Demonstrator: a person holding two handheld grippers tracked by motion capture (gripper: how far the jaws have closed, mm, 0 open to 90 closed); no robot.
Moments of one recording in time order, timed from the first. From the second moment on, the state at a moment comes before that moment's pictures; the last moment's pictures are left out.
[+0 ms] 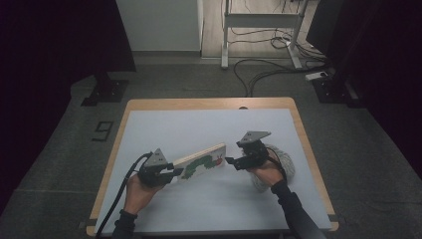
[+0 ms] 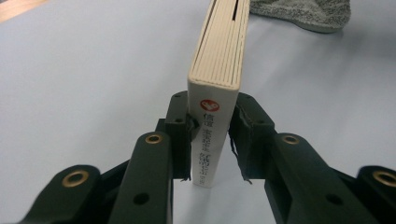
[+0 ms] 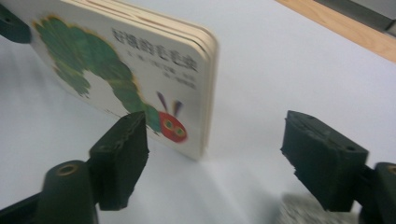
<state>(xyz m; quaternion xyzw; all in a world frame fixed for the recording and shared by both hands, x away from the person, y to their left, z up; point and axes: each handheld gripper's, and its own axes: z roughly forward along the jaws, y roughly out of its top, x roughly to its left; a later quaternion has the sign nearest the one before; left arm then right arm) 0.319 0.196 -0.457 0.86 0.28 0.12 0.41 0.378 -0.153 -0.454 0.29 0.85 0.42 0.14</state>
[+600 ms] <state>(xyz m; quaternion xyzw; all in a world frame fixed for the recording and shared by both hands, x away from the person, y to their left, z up) 0.320 0.197 -0.458 0.86 0.28 0.12 0.41 0.374 -0.225 -0.456 0.37 0.83 0.38 0.18</state>
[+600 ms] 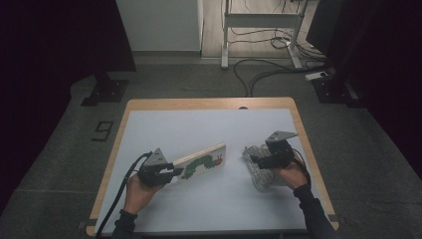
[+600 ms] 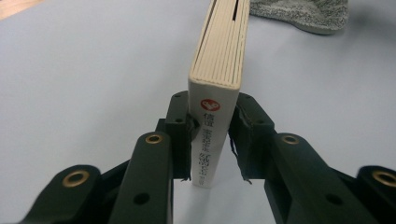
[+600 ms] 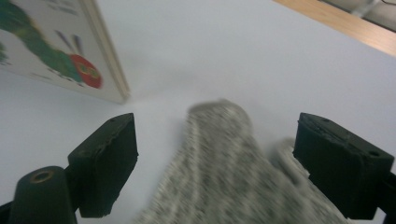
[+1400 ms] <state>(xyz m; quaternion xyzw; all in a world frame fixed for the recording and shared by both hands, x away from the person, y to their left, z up) 0.321 0.197 -0.458 0.86 0.28 0.12 0.41 0.380 -0.250 -0.516 0.44 0.83 0.31 0.15</state>
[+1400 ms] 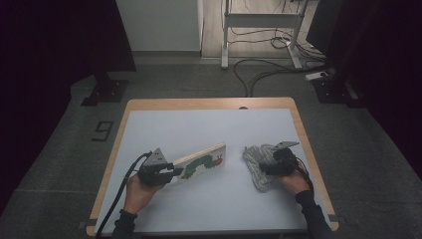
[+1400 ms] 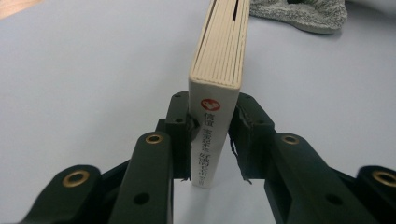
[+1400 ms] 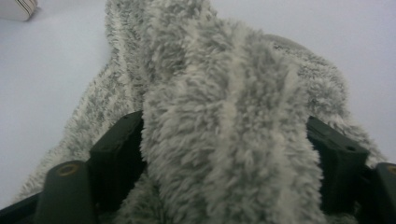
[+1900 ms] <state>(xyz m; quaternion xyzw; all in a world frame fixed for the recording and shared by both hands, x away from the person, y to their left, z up) 0.322 0.199 -0.458 0.86 0.28 0.11 0.42 0.368 -0.255 -0.499 0.43 0.83 0.33 0.15</state>
